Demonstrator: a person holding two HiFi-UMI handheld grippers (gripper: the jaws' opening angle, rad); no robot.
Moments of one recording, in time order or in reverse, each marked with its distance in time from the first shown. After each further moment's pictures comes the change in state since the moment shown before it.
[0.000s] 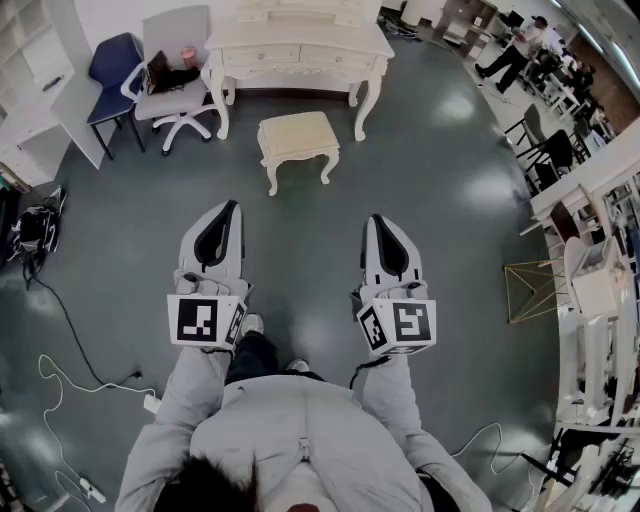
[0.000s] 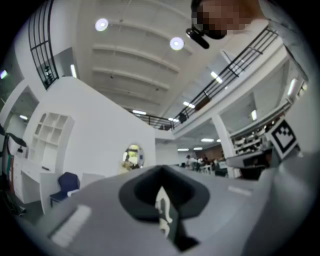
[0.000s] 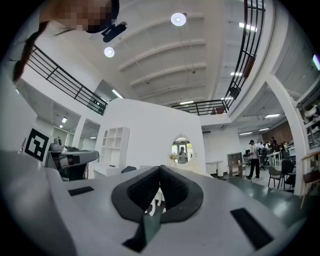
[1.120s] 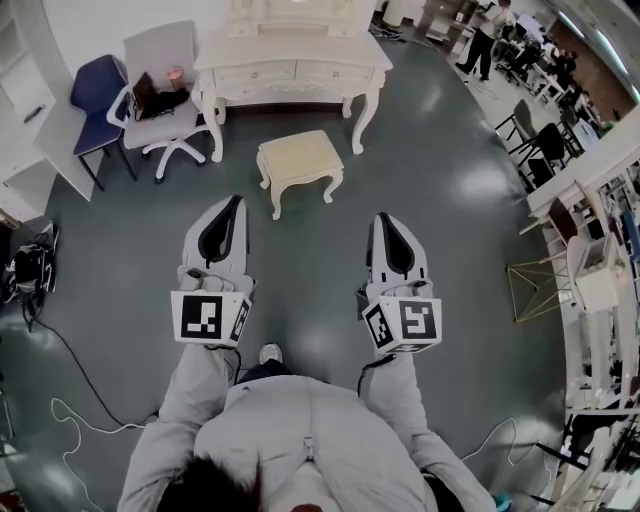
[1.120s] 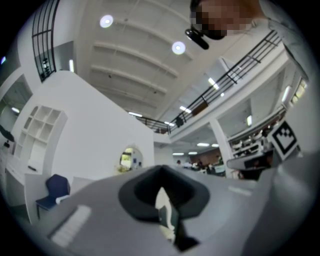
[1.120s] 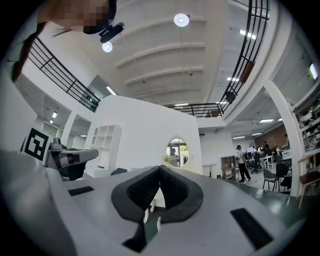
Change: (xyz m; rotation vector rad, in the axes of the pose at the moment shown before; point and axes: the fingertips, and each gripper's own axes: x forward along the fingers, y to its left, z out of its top) left arm 0.092 0.109 -0.014 -0.016 -0.057 -0.076; right arm 0.125 0.023 -0.002 -0.022 -0.020 -0.092
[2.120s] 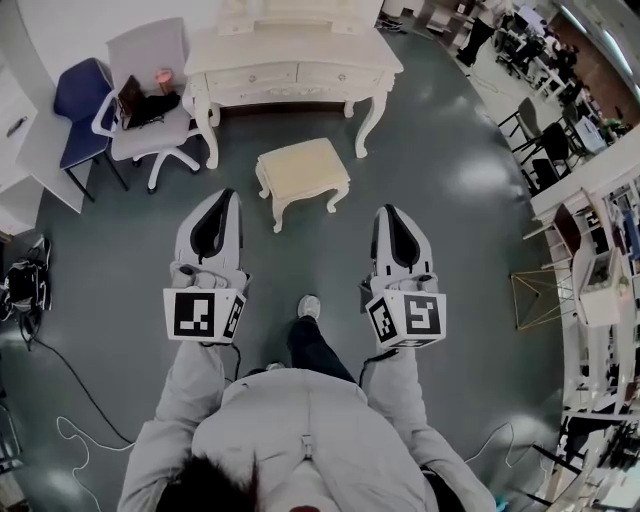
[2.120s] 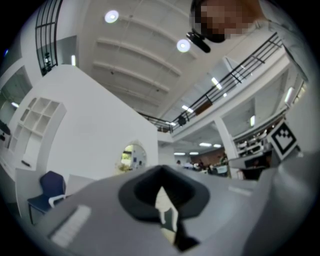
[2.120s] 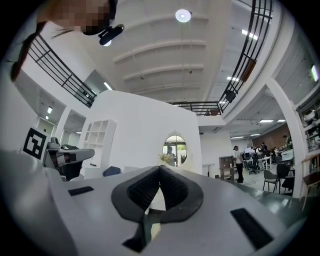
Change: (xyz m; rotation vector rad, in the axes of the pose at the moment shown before) left arm 0.116 0.088 -0.050 -0.022 -0.002 -0.001; right arm 0.145 -0.027 -0.027 -0.010 0.010 -0.033
